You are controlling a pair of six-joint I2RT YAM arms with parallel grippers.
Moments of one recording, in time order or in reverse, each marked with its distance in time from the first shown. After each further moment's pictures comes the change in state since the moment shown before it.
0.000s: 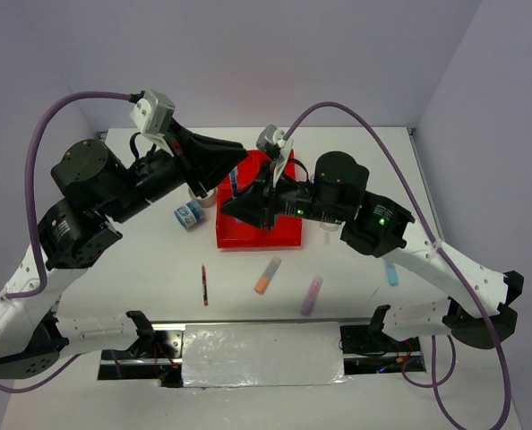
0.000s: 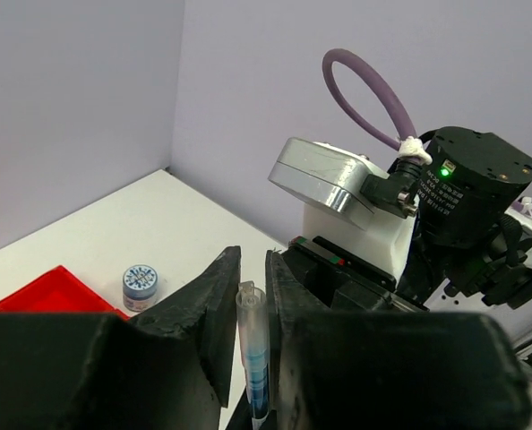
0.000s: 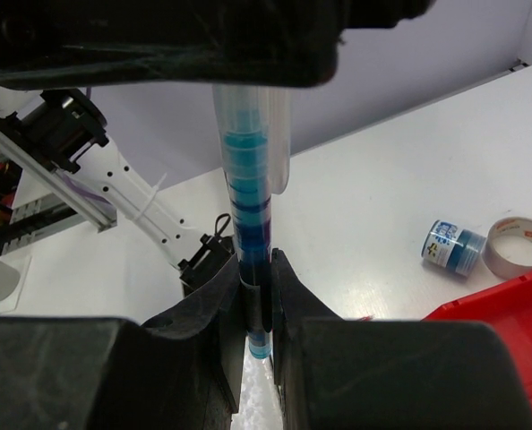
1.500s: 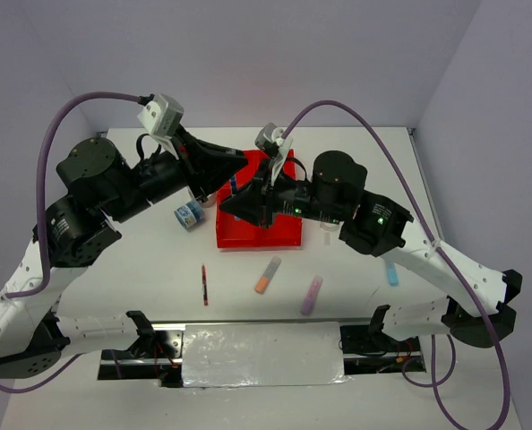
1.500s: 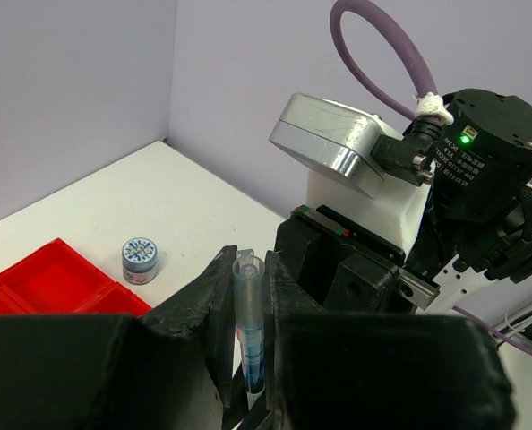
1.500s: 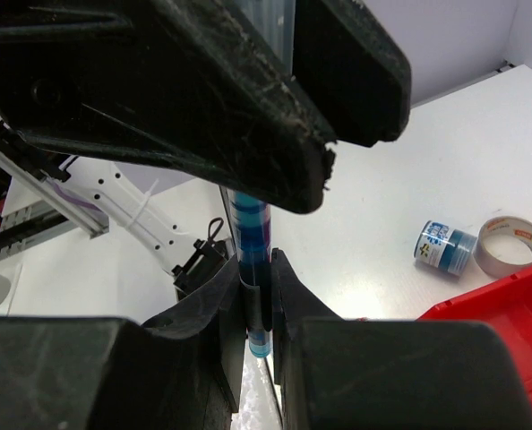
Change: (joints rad) left arm 0.012 0.008 0.015 -0.081 0.028 0.003; right arm 0.002 0.011 0.016 -0.010 0.037 -0.004
